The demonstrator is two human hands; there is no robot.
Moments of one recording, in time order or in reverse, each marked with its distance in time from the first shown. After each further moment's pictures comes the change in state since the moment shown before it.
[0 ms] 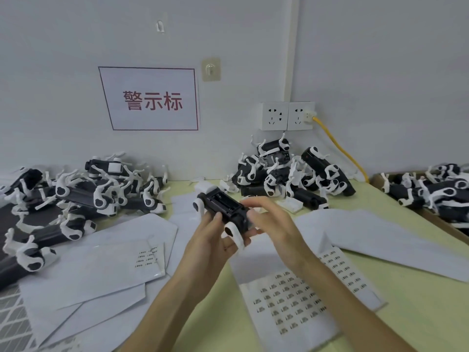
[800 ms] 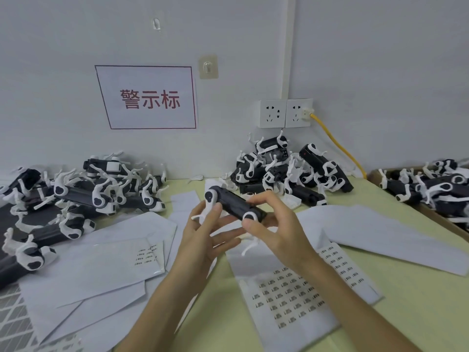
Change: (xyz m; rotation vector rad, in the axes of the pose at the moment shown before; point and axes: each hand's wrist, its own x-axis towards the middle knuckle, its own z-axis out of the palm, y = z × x) left_hand -0.001 0.004 -0.002 0.080 0.236 -0.007; right_hand -0.004 0.007 -0.004 -0.126 0.075 -0.156
